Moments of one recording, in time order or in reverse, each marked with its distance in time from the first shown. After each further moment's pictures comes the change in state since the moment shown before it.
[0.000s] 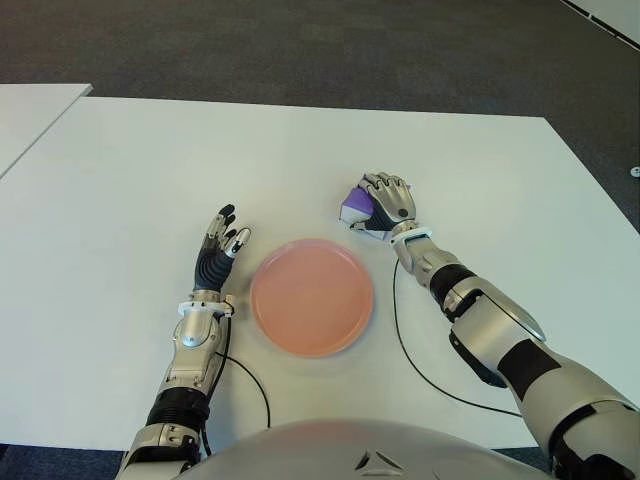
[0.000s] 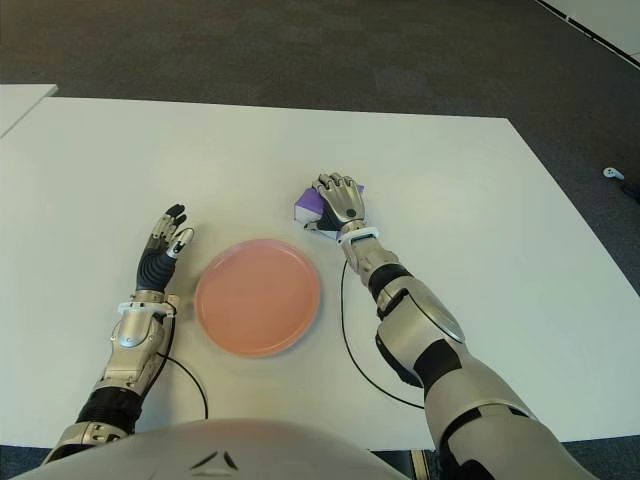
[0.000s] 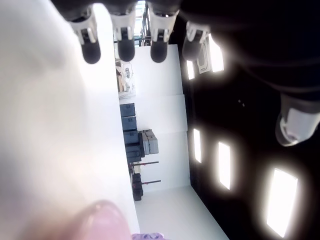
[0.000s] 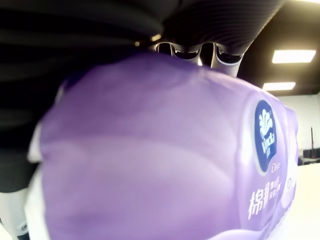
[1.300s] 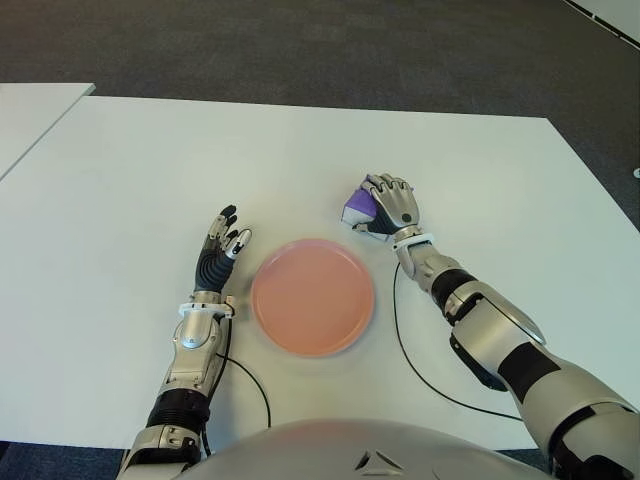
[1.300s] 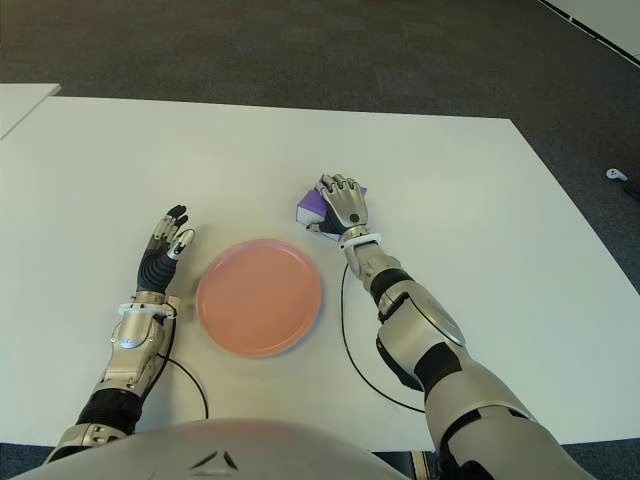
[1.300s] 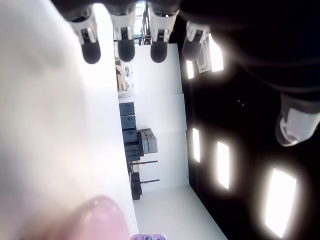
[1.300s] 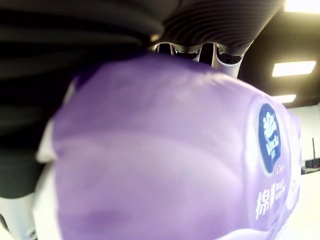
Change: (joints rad) left arm 0.009 -0.002 0.001 0.002 -0.010 0.005 -0.018; right arm 0.007 -0.009 -0.068 0.025 0.025 -0.061 -0.140
